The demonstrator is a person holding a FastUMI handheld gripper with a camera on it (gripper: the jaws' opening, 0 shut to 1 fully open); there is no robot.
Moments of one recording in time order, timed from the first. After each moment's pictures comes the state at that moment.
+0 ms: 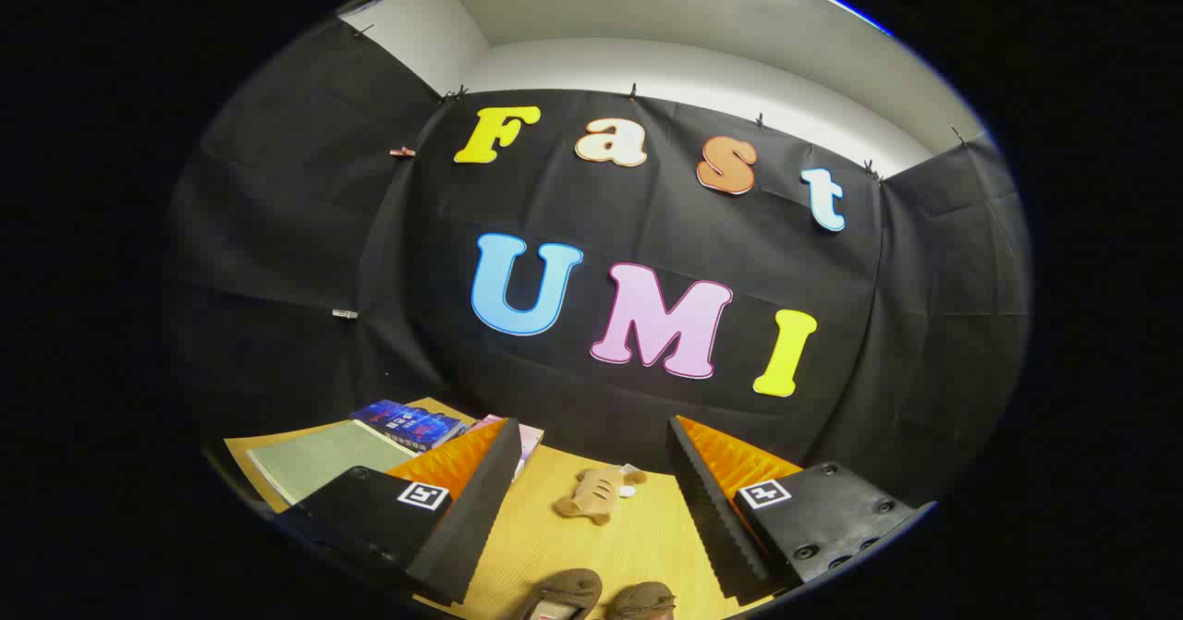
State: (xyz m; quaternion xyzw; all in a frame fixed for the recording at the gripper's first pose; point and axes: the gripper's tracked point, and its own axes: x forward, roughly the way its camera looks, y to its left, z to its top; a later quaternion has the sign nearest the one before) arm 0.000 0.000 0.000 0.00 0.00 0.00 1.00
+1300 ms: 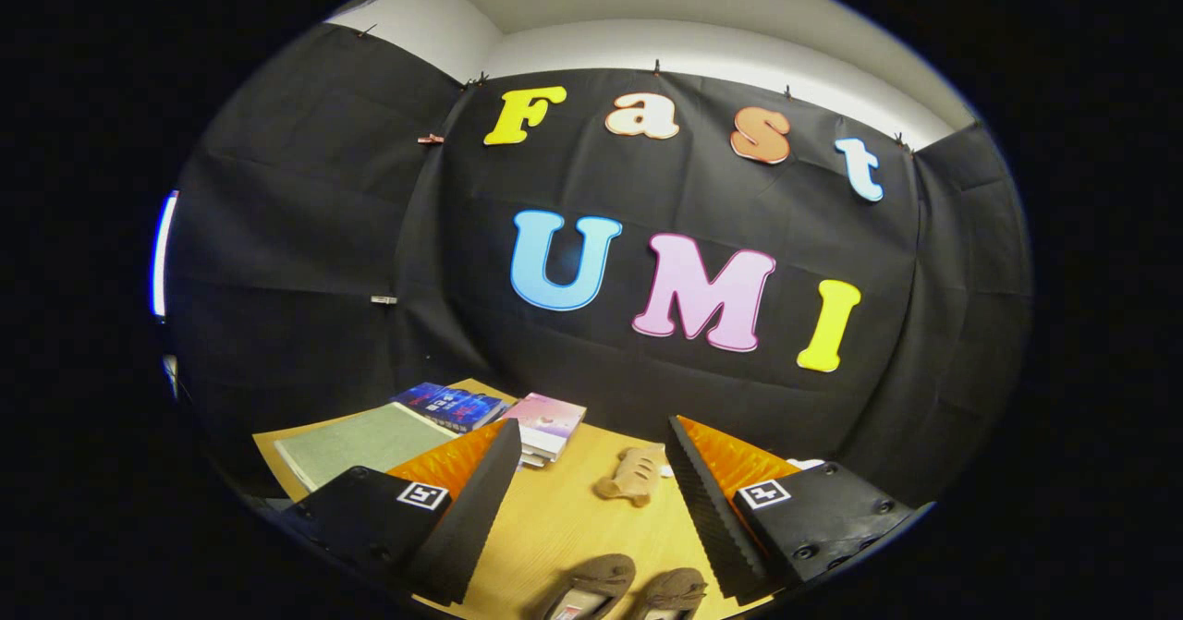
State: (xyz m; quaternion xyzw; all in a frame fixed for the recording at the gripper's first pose) arm 0.003 0.040 -0.038 0.03 0.05 0.08 0.99
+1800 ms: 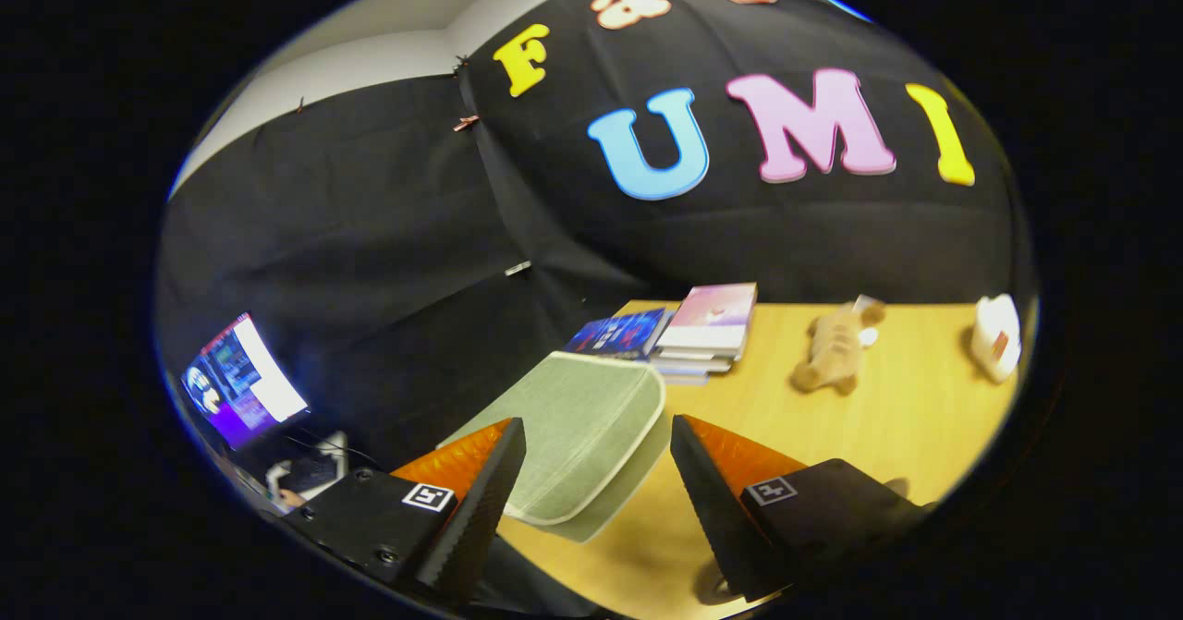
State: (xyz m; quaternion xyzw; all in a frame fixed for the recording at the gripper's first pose) arm -0.015 0.148 -0.117 0.28 0.23 0.31 0.88
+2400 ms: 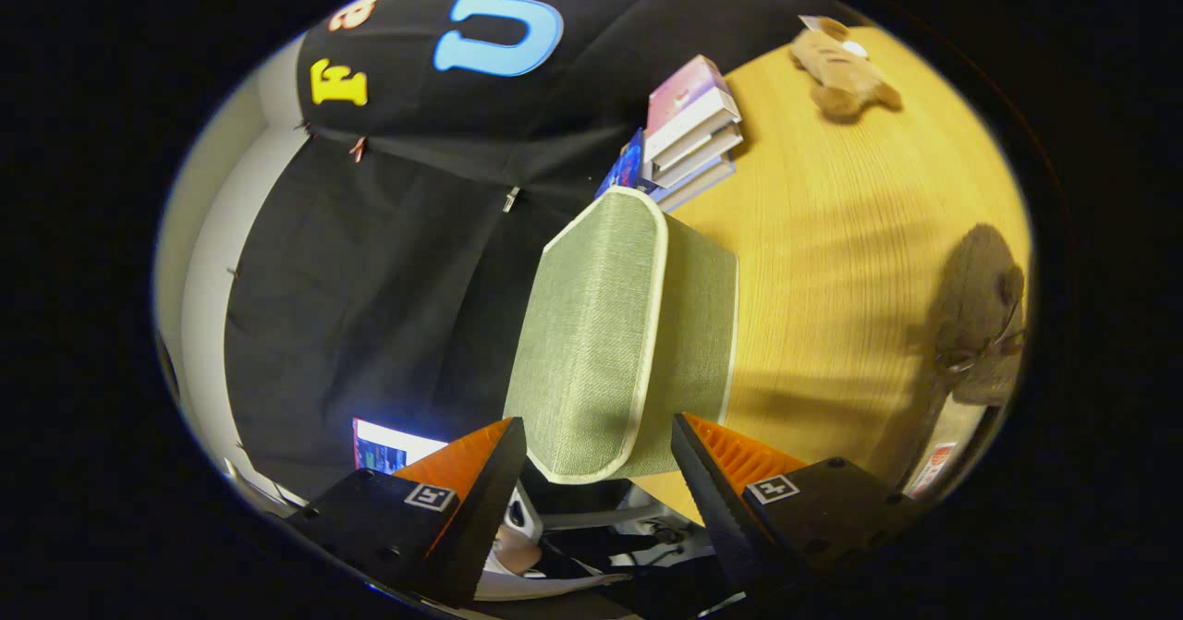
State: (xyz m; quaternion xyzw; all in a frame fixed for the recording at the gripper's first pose) arm -0.020 0.207 -0.217 0.52 0.44 0.35 0.65
